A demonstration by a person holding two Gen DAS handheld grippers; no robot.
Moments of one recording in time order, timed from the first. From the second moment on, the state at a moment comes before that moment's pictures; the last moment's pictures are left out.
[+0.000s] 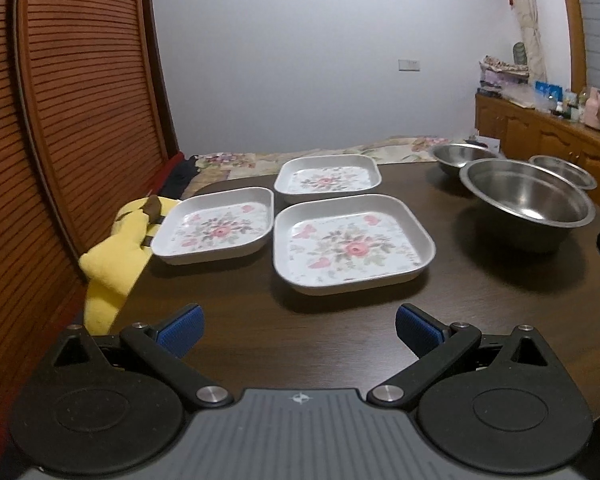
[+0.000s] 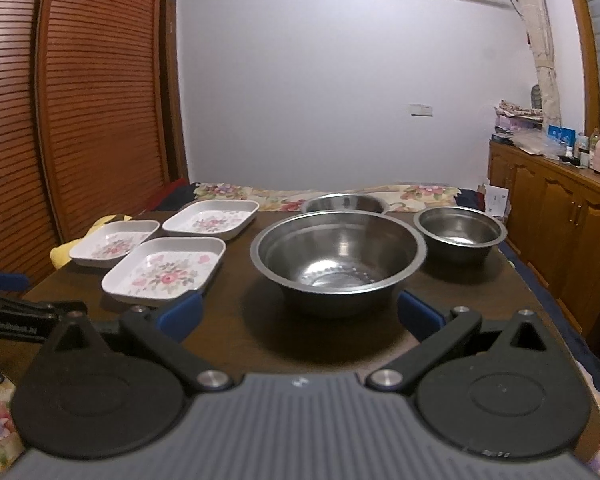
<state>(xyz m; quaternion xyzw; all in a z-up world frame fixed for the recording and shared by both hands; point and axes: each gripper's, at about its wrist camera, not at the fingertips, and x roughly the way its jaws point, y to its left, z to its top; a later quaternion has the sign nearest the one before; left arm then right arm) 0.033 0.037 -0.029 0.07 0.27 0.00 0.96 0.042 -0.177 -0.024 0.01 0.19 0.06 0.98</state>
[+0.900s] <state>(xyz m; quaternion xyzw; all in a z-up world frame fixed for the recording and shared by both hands) 0.086 0.106 -0.030 0.04 0.27 -0.02 0.96 0.102 -0.091 -0.023 -0.01 0.23 0.18 0.96</state>
